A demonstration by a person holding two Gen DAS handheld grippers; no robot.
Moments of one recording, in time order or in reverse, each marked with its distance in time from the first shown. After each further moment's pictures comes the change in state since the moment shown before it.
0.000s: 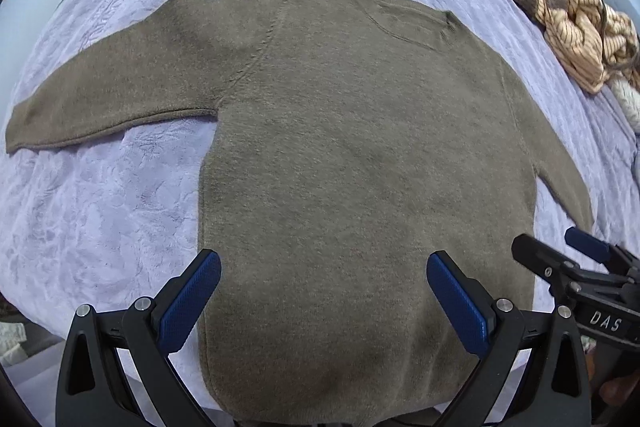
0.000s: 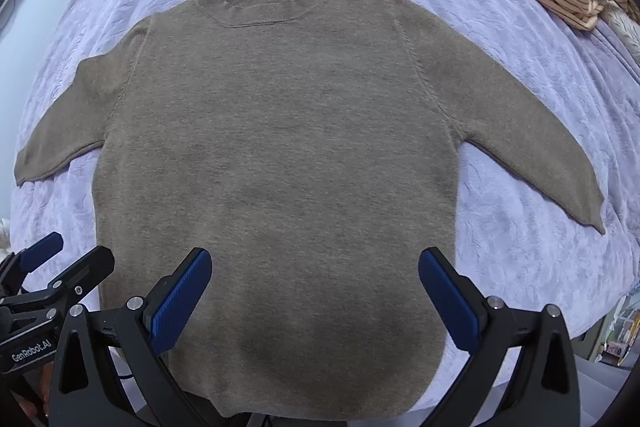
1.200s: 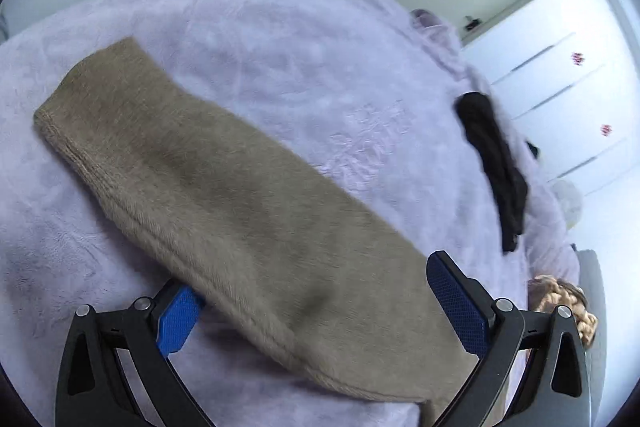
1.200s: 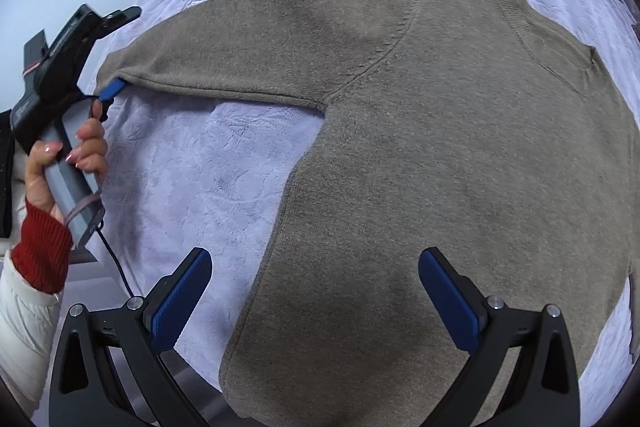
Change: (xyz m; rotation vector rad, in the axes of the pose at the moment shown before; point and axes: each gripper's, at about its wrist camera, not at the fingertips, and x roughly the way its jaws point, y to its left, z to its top) left arm 0.040 0.359 0.055 -0.683 -0.503 -0.257; right arm 0.056 0.219 0.010 -0.365 0.063 0.204
